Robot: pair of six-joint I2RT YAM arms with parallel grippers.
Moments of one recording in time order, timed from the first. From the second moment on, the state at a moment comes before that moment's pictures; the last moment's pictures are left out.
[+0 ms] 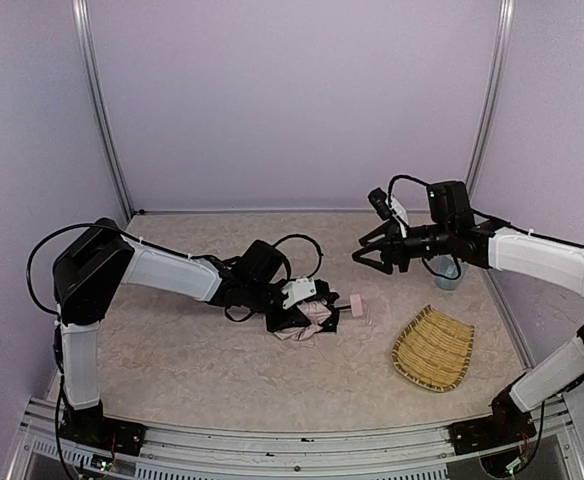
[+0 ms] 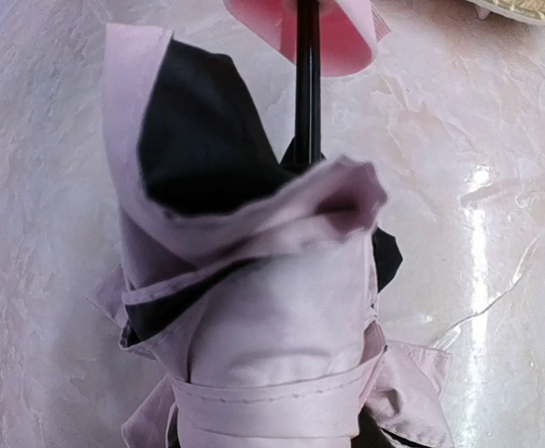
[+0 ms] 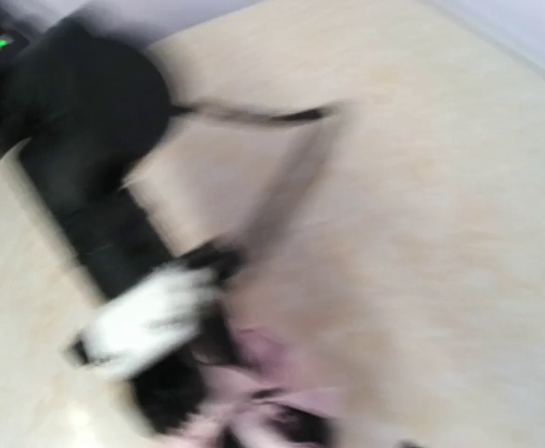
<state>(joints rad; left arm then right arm) -0.84 2.05 1.24 -0.04 0.31 0.53 0.50 1.43 0.99 -0.09 -0.70 -0.20</state>
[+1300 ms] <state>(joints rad) -0.83 2.06 1.29 -0.14 0.36 0.66 0.61 1.99 0.96 0.35 -0.87 -0.43</state>
